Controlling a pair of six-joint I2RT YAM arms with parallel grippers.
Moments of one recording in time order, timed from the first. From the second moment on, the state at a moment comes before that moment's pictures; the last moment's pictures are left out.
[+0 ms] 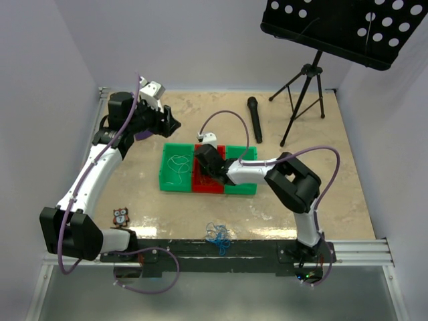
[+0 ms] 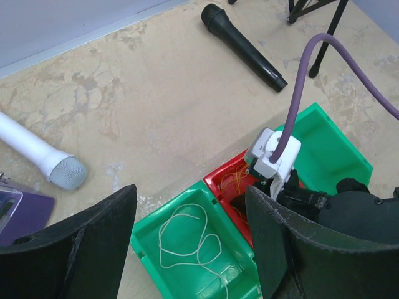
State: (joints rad) left arm -0.16 1.31 1.18 -0.28 0.51 0.03; right arm 0.91 1.99 1.19 0.07 0.42 0.49
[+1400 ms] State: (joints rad) left arm -0.17 1.26 1.18 -0.33 0.65 0.13; right arm 0.91 1.57 1.11 -0.11 0.35 0.50
